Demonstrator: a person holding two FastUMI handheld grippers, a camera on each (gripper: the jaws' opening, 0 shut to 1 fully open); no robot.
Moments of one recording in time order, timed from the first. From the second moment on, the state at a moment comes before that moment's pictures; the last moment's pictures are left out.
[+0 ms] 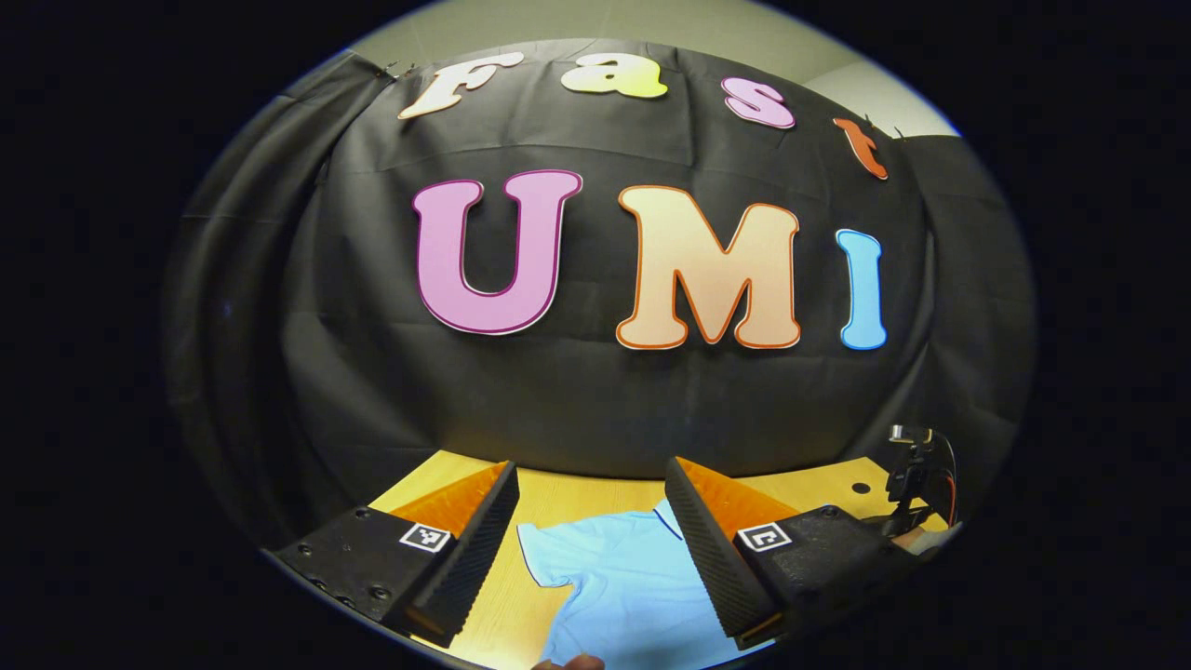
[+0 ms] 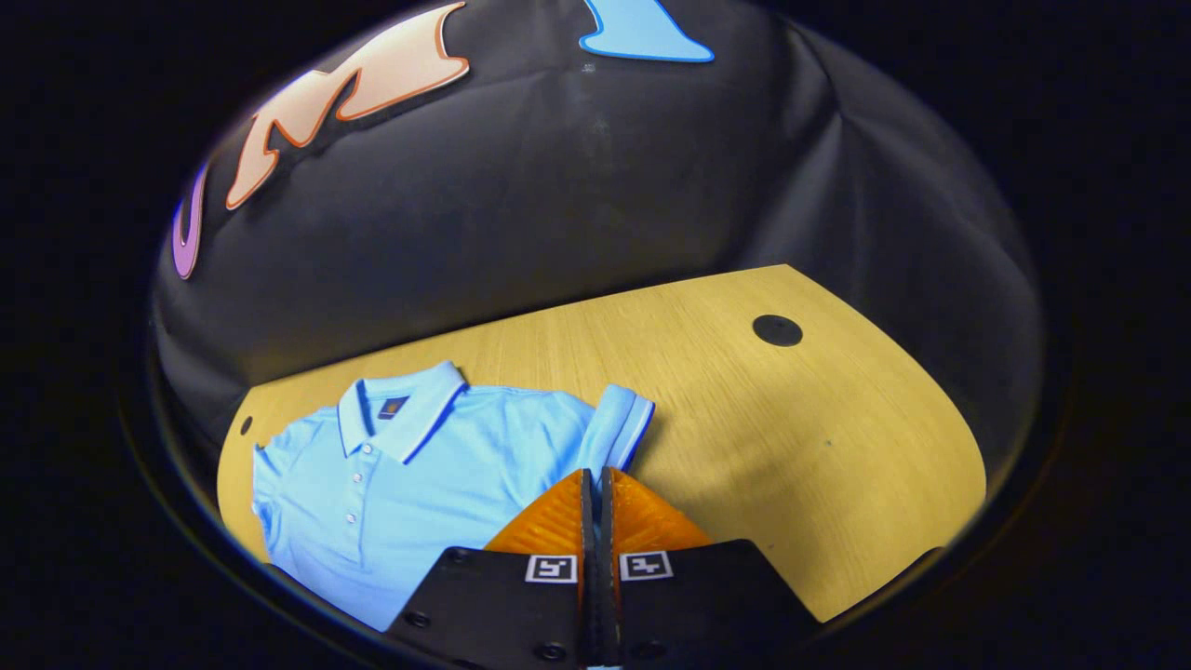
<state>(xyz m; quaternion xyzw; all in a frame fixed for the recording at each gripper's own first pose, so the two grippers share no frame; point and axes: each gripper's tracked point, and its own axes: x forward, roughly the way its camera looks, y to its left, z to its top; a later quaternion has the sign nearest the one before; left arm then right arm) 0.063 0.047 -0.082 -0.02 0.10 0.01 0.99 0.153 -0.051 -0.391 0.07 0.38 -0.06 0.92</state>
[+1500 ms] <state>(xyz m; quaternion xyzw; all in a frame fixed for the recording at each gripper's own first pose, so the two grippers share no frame) 0.138 0.122 -0.263 -0.06 0.23 0.06 0.97 0.055 0.013 -0.315 0.08 0.35 0.02 0.93</state>
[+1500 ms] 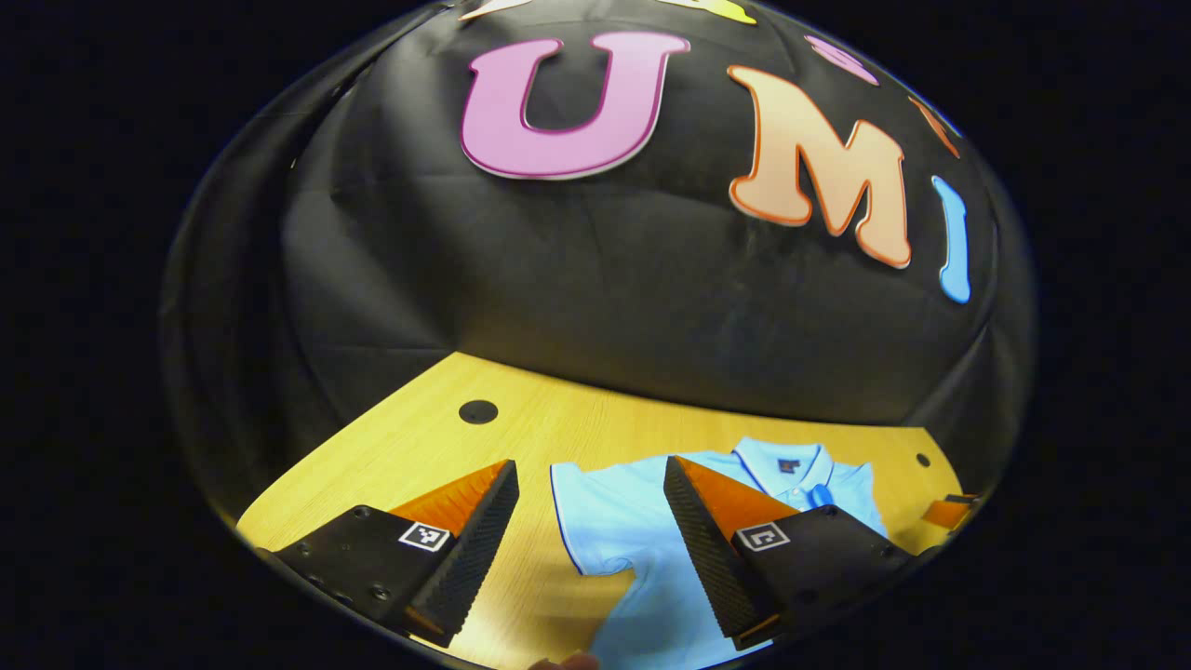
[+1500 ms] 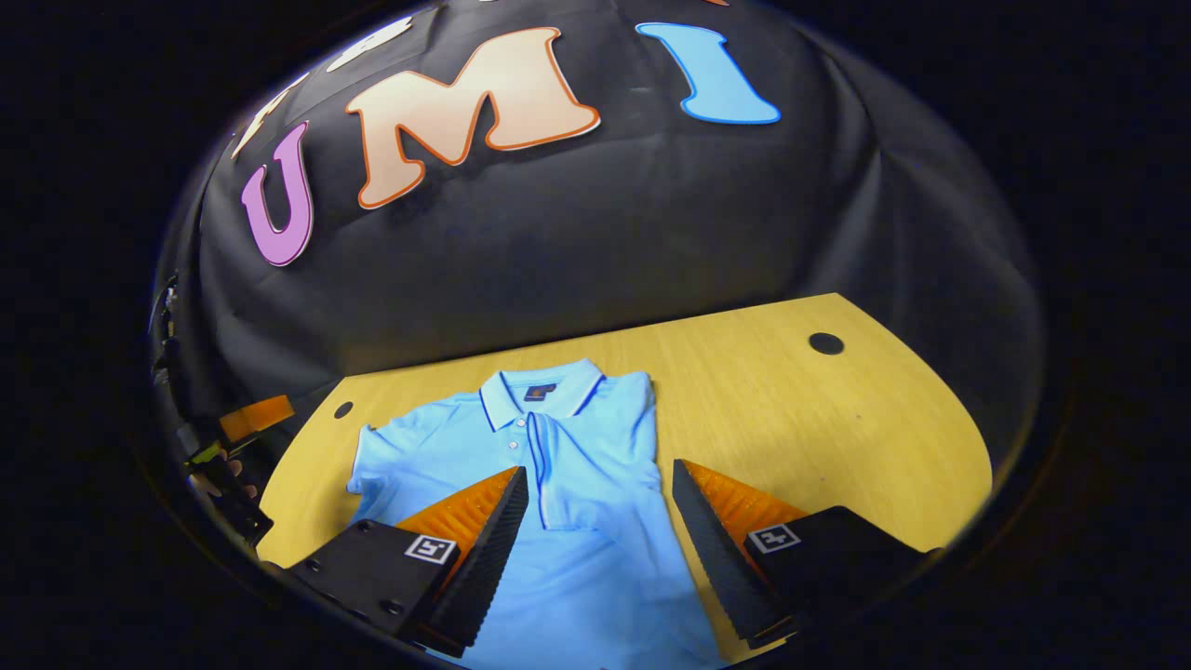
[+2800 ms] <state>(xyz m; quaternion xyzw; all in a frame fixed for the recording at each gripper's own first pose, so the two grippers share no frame) 0.175 0.108 -0.390 -0.03 0.35 0.05 0.93 -0.036 0.001 -0.308 0.08 0.39 0.02 0.92</state>
